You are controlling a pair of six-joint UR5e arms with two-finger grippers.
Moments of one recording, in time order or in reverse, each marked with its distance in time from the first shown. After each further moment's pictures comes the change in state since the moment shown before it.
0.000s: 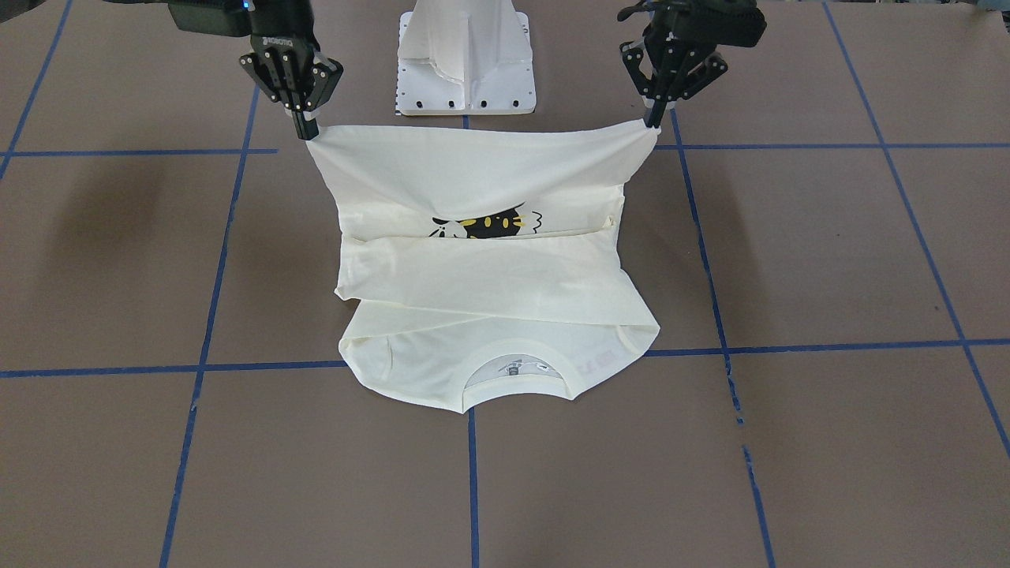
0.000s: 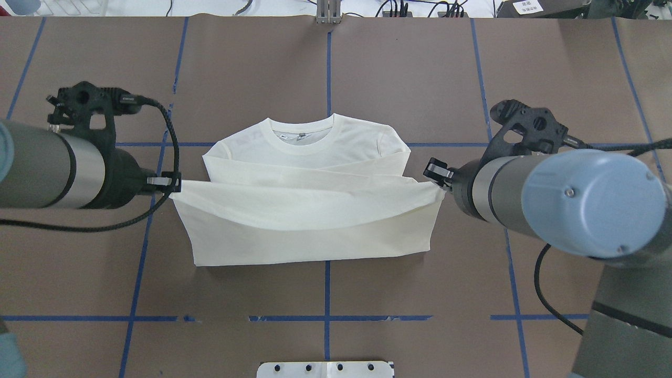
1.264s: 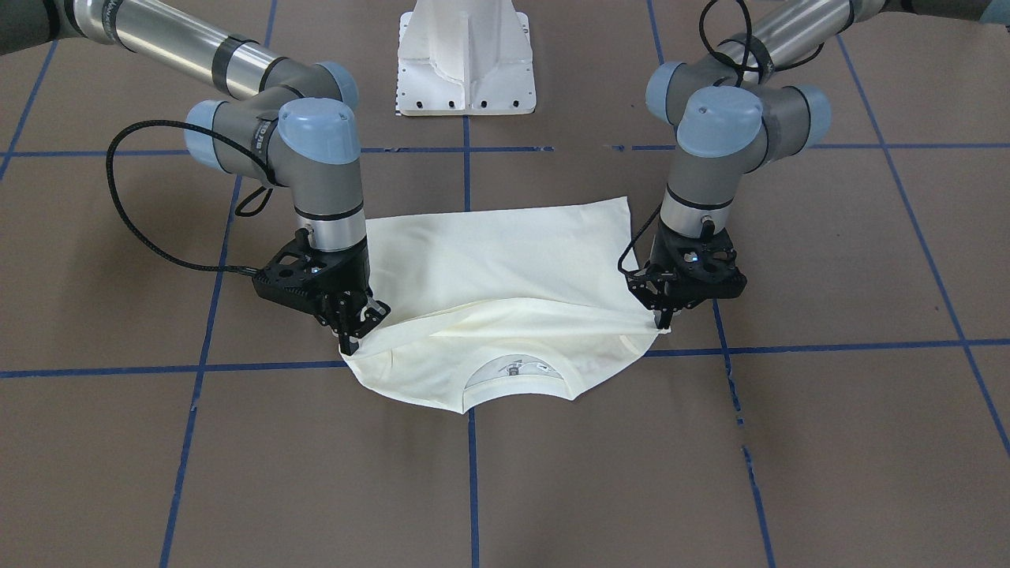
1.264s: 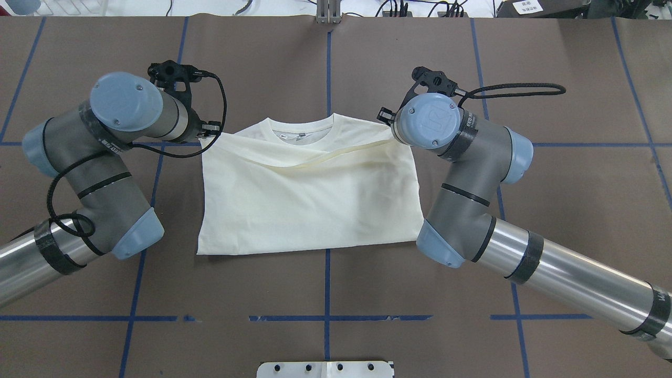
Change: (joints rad) left arm -0.081 -0.101 0.693 -0.528 0.041 0.064; right arm 0.127 0.176 -0.789 0.580 0.007 -0.097
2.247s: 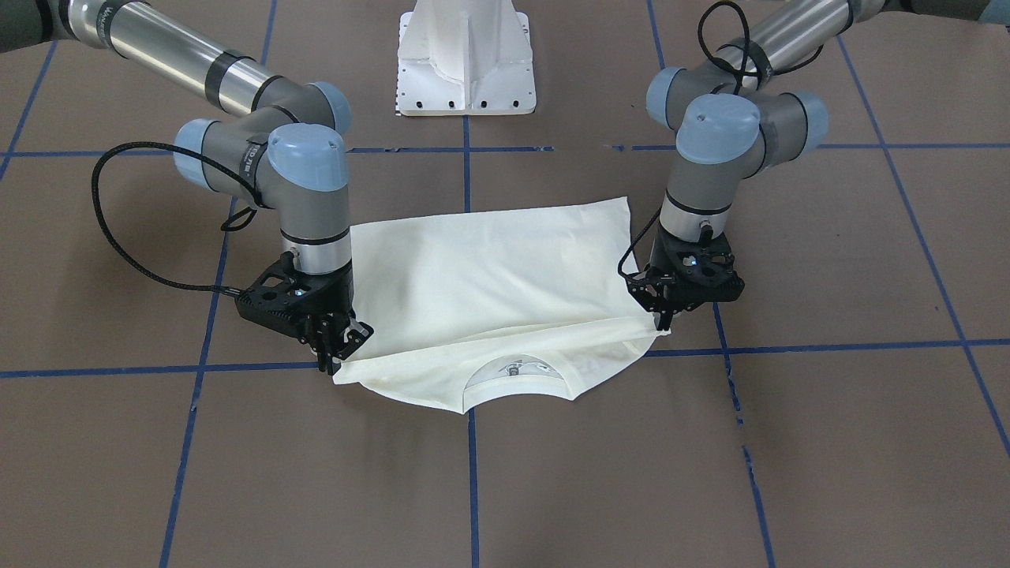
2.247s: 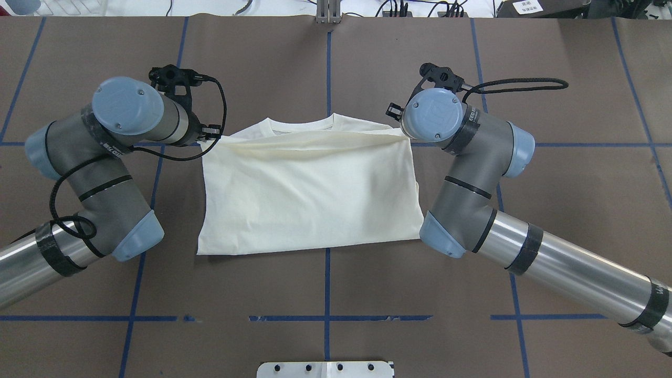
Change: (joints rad) left arm 0.006 0.007 0.007 -0.014 0.001 0.001; right arm 0.015 0.004 -0.054 0.005 -0.012 -0.016
